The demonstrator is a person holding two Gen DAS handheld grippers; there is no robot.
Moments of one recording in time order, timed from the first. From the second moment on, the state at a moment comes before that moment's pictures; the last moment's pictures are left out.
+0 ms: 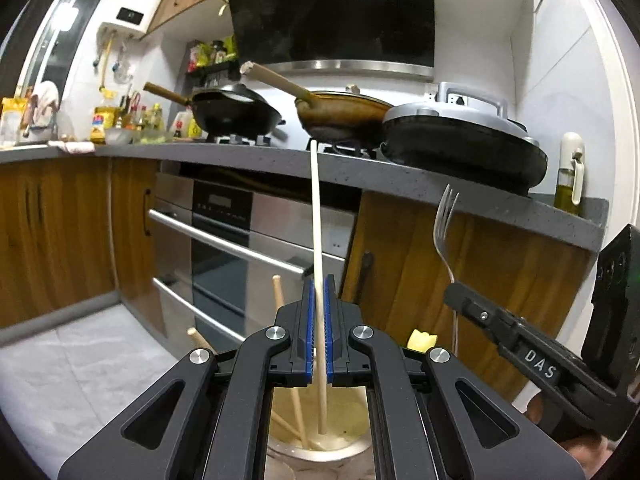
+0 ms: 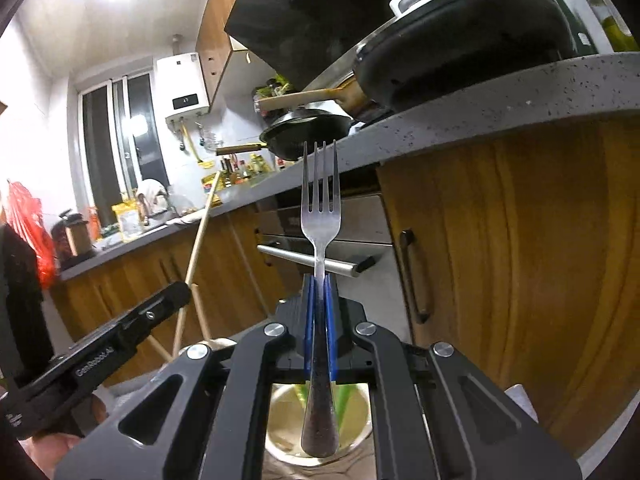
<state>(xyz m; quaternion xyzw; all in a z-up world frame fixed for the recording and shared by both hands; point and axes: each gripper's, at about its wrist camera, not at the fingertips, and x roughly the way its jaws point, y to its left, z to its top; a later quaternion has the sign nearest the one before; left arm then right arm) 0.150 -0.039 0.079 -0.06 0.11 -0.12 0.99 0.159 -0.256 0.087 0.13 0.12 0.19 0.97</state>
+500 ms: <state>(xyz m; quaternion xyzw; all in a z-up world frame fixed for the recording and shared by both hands) 0.134 -0.033 0.054 -0.05 0.11 -0.12 0.99 0.147 -0.264 0.068 0.14 0.13 0.19 0.96</state>
